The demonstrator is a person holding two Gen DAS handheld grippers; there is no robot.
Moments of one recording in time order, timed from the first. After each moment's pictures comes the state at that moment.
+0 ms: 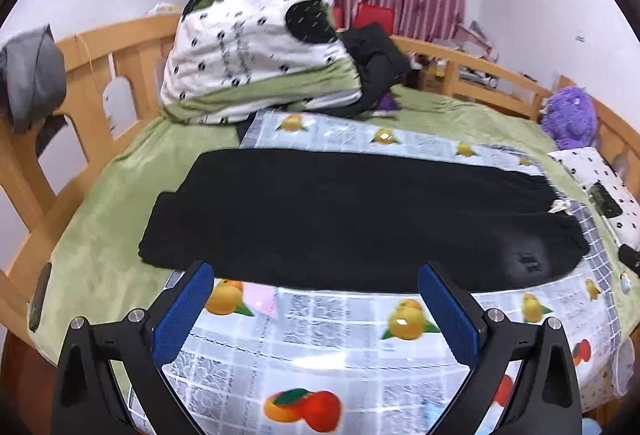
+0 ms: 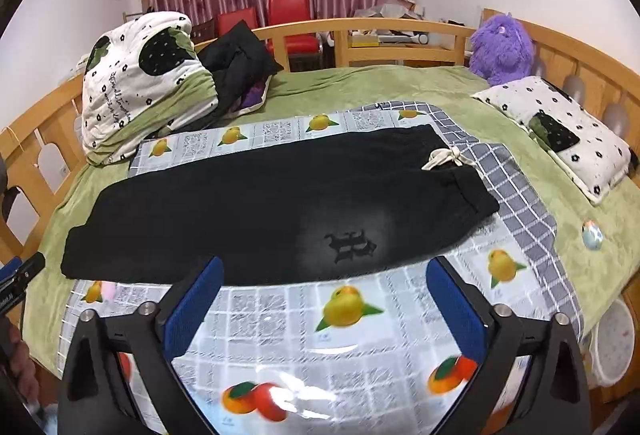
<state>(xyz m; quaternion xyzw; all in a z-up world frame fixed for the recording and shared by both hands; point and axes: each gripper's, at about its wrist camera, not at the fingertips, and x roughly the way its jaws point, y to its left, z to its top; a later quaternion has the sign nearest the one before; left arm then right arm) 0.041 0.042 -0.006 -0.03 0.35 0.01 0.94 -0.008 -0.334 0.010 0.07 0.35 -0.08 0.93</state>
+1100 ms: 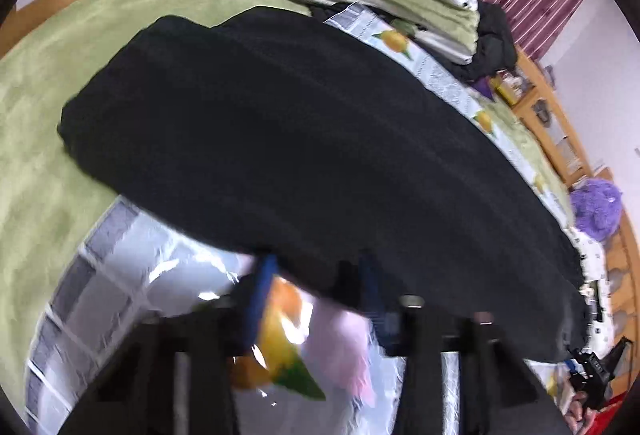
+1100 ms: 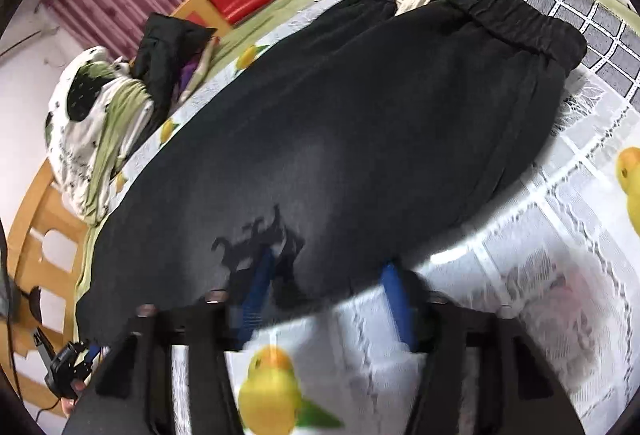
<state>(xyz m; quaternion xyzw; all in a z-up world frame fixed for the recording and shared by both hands) 0.165 0.167 -0.184 -0.24 0.44 0.03 0.86 0.122 -0.473 -0.199 0.30 0.41 -0.06 0.86</state>
